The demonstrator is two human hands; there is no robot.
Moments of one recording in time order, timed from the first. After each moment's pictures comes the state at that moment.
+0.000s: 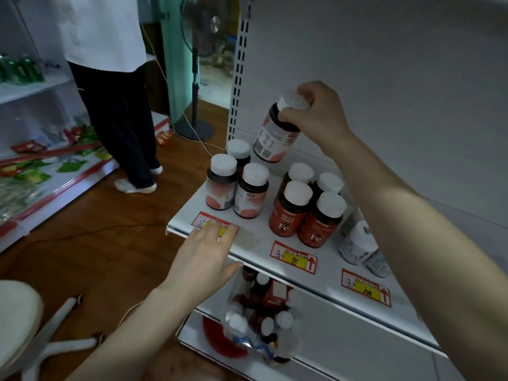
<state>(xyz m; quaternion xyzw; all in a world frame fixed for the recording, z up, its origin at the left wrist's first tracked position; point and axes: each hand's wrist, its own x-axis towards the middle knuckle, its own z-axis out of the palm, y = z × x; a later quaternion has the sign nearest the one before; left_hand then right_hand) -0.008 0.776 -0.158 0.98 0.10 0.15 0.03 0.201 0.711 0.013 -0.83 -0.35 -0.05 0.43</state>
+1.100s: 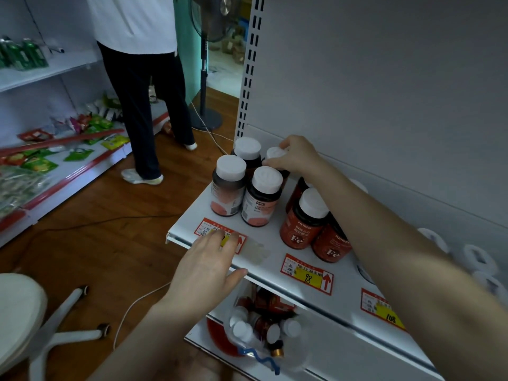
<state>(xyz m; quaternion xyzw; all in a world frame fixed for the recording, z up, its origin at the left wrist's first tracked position) 0.010 0.791 -0.183 0.97 0.13 0.18 0.05 0.237 0.755 -0.068 -0.90 -0.30 0.14 0.27</state>
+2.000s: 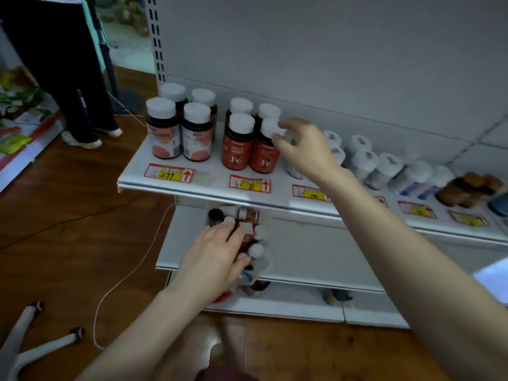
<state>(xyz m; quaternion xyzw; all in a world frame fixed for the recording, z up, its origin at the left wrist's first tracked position) -0.065 0.693 -0.189 0.97 -0.08 0.18 0.14 0.112 0.576 -0.077 -0.92 -0.25 -0.11 0.28</state>
